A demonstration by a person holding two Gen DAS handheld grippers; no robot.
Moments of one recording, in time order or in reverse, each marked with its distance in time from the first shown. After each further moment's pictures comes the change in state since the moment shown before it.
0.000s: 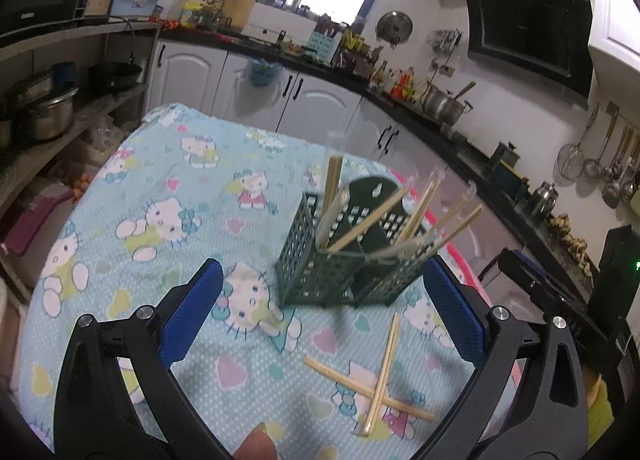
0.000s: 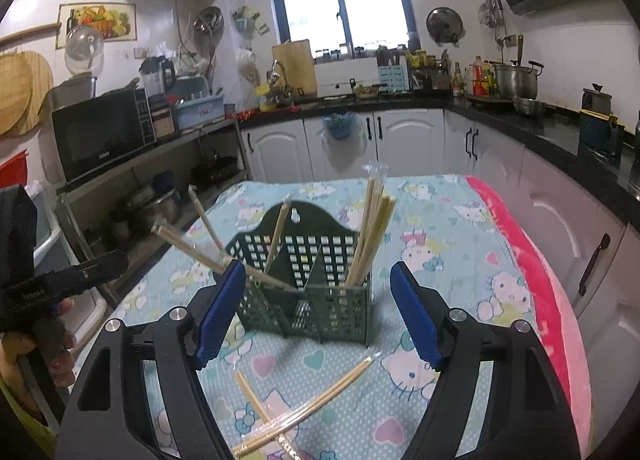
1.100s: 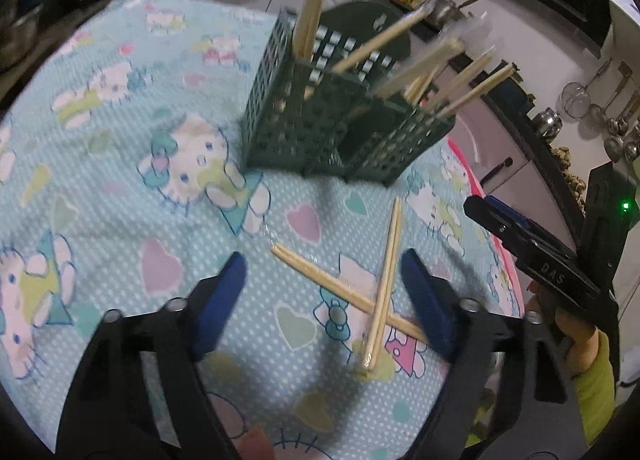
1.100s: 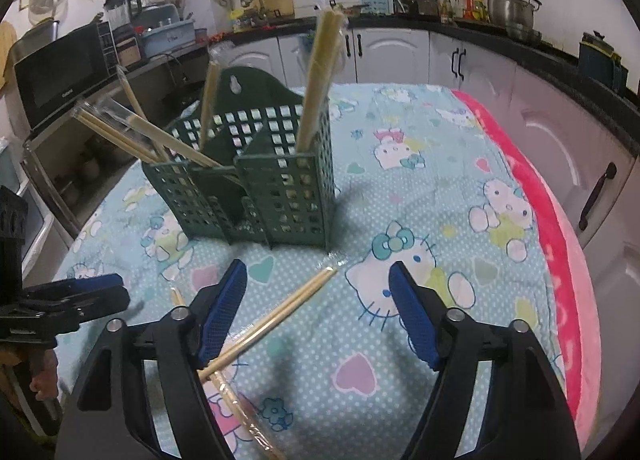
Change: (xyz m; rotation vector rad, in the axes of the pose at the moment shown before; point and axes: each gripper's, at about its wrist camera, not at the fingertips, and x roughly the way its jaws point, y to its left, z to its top) left arm 0.077 -0.002 -0.082 -0.038 0.364 -0.078; right arm 0.054 -0.034 -0.062 0.015 0.291 -0.070
